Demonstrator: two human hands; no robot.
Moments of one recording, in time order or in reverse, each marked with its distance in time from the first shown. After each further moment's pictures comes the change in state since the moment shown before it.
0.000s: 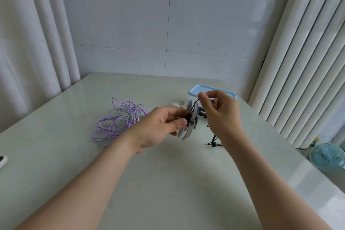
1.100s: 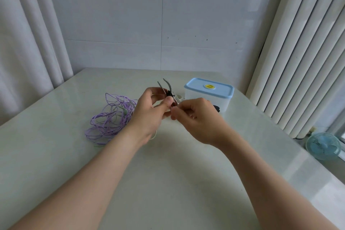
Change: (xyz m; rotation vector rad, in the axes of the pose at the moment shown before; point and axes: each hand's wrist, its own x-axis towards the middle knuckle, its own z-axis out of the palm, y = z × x) left_hand 0.022 -0.011 0.008 -0.322 0.538 0.012; right_hand -0.023 -0.018 0.010 -0.277 -0.498 -0.189
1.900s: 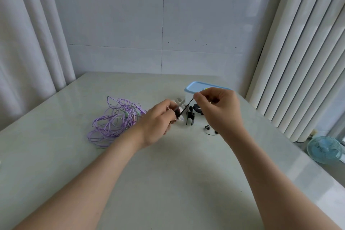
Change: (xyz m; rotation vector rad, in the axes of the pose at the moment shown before) left_hand -0.013 0.013 -0.006 0.476 -0.333 -0.001; right_hand 0.005 0.010 -0.024 0.153 0.464 0.196
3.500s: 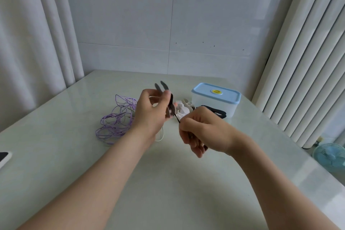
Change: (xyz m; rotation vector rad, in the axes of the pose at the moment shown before) left_hand 0.007 -0.001 -0.001 -0.504 0.544 -0.027; right_hand -0.027 -0.036 0.007 0.006 -0.805 0.067
